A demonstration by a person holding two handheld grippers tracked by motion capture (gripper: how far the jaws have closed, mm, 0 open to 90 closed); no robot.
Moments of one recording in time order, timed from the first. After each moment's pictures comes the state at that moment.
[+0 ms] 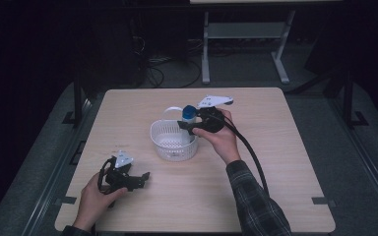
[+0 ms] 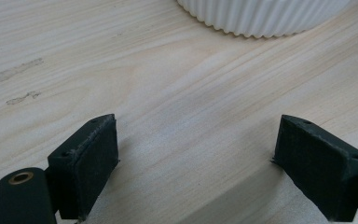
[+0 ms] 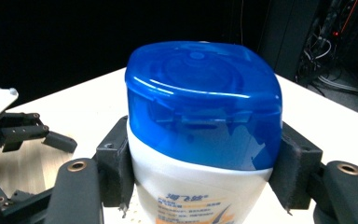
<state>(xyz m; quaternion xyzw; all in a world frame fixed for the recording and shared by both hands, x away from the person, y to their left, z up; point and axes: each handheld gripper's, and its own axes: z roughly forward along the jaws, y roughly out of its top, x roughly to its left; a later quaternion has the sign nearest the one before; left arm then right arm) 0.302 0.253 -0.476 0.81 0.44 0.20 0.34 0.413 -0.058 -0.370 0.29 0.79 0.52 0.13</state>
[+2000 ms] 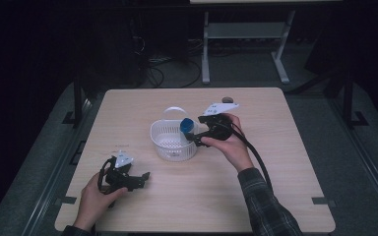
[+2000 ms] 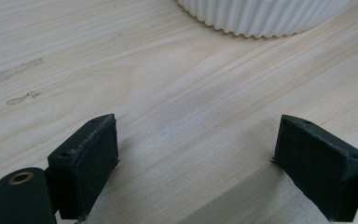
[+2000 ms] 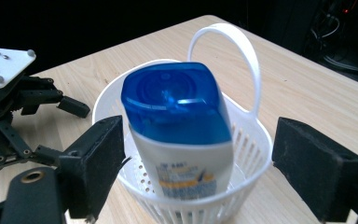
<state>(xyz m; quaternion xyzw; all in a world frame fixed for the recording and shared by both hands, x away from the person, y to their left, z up) 0.302 0.253 -0.476 0.81 0.44 0.20 0.34 0.389 -0.077 -0.370 0.29 0.81 0.49 0.12</state>
